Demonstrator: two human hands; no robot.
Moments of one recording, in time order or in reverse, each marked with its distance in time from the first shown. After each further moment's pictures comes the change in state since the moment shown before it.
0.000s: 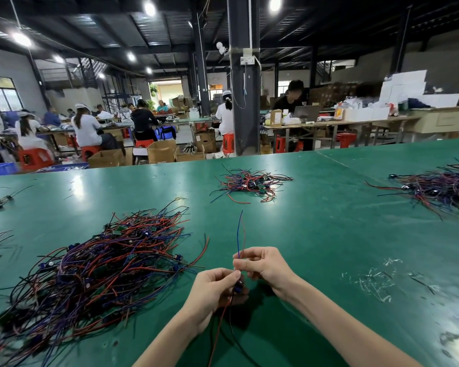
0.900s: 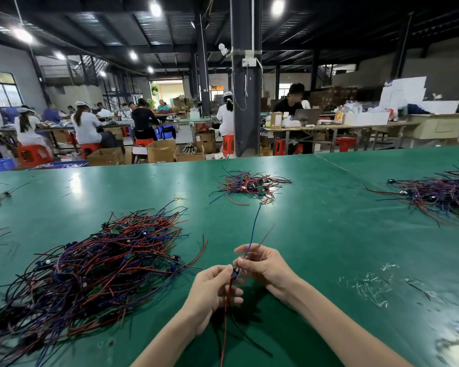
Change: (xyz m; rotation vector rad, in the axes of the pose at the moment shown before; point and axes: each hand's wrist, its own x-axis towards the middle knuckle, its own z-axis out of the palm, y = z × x) left_hand 0.000 0.003 0.007 -0.063 0.020 0.034; right_hand 0.004 0.004 -0.007 0.287 -0.052 -0.001
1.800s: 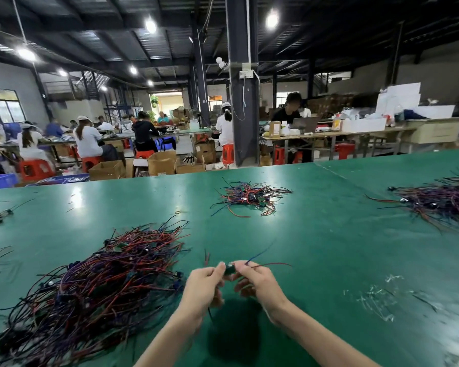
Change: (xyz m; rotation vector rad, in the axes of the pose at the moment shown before) left_hand 0.020 0.028 -0.010 0.427 0.217 0.097; right_hand -0.002 0.005 0.029 -0.221 0.110 -0.076
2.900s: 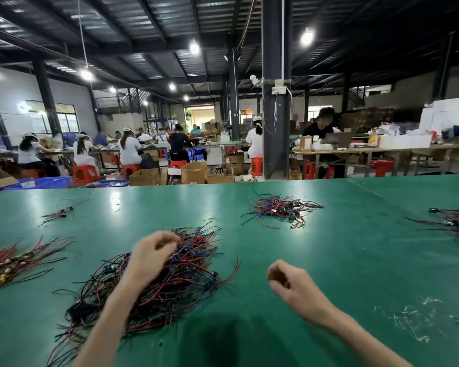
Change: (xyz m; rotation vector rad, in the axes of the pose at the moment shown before) left_hand -0.019 0.042 -0.162 0.442 0.312 0.419; right_hand -0.024 -0.029 -0.017 -0.816 -0.151 -0.485
